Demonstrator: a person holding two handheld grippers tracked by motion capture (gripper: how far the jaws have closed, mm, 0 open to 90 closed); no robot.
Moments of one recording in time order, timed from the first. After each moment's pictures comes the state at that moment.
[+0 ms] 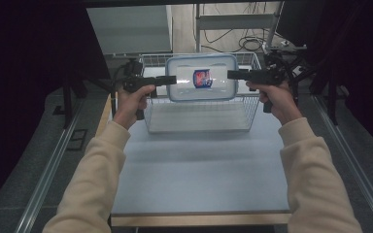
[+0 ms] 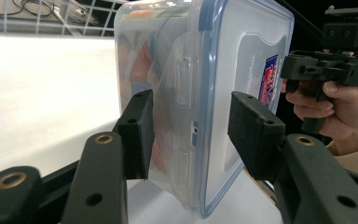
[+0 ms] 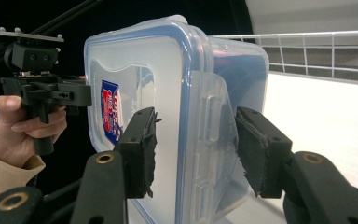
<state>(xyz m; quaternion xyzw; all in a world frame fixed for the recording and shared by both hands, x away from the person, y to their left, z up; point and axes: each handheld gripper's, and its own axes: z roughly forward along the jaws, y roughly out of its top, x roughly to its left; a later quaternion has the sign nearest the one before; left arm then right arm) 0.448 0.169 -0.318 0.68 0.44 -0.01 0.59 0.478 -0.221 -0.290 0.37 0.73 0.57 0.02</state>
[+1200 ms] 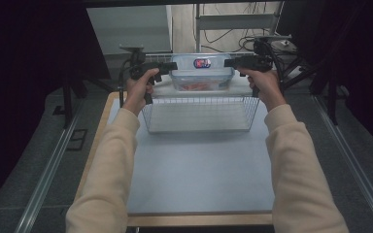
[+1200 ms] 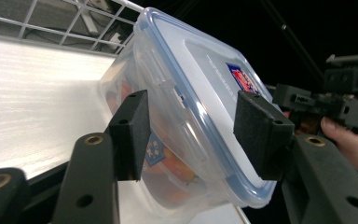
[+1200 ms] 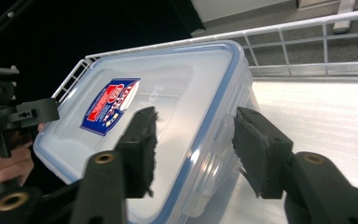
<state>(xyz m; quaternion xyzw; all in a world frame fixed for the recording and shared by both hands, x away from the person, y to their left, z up) 0.518 0.172 -0.343 0.61 0.52 -0.07 0.59 0.540 -0.202 -0.297 0.52 0.69 0.50 0.02</state>
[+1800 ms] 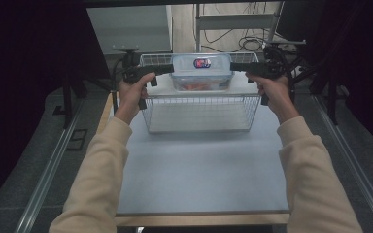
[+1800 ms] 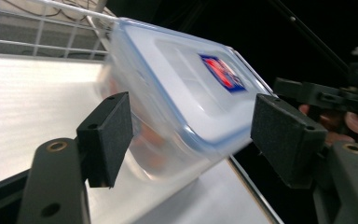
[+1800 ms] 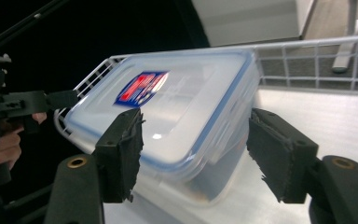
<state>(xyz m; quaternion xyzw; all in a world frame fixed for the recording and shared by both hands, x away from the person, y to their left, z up) 0.470 0.175 -0.318 0.64 0.49 0.00 0.59 0.498 -0.222 -0.290 0.46 0.70 0.54 0.06</state>
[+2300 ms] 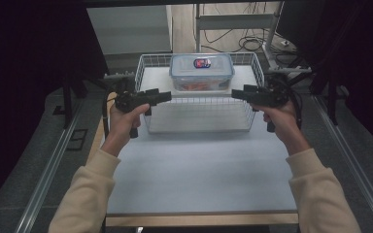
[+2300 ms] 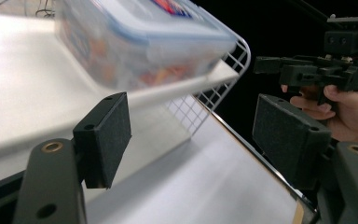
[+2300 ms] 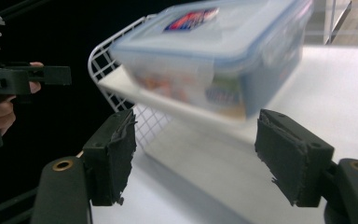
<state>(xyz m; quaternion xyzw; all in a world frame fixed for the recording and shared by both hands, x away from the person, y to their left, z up) 0.381 0.176 -0.340 0.68 0.43 0.04 0.59 0.428 -0.234 -0.324 0.38 0.74 0.55 0.08</state>
